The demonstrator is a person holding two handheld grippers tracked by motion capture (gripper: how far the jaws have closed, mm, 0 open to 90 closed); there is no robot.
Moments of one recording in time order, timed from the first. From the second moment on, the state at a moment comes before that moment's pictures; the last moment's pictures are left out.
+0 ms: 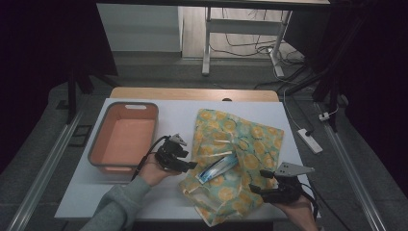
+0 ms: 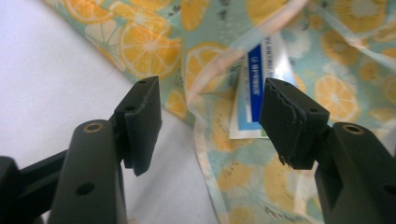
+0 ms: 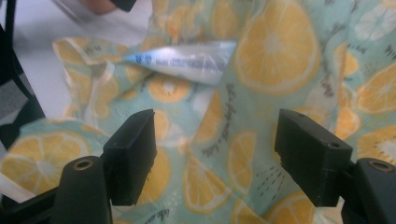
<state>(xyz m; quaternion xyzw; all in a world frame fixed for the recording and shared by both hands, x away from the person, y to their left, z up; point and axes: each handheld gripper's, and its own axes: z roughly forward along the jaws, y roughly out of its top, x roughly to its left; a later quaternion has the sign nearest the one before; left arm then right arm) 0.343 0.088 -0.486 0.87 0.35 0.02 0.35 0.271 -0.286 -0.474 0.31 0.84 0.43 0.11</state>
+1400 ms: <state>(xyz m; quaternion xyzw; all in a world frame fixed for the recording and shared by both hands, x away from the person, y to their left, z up) 0.344 0.087 -0.499 0.88 0.34 -0.03 0.34 0.275 -0.267 -0.509 0.28 0.89 0.32 0.13</state>
